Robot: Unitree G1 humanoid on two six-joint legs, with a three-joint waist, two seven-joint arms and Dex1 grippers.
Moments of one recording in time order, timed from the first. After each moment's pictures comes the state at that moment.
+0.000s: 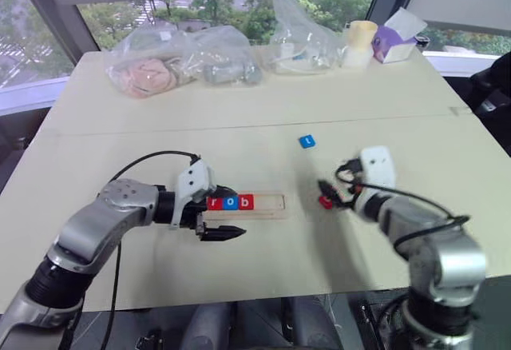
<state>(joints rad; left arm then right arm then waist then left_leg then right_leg) -0.33 0.80 -0.17 -0.39 -0.52 0.67 -1.05 -0.28 -0.44 -0.21 -0.63 0.24 1.22 0.45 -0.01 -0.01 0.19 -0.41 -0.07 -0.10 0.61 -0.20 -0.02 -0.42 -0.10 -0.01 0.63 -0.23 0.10</state>
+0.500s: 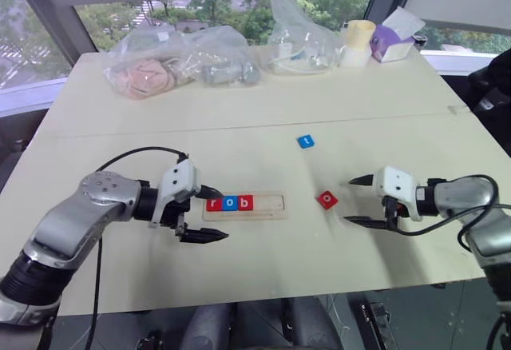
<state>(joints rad) -0.32 0.89 -0.14 -0.37 -0.51 0.64 -1.16 -0.29 -0.91 0.06 0.17 0.11 -0.05 1.23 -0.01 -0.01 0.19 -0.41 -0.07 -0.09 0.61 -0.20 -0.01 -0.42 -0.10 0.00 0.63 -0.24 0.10</state>
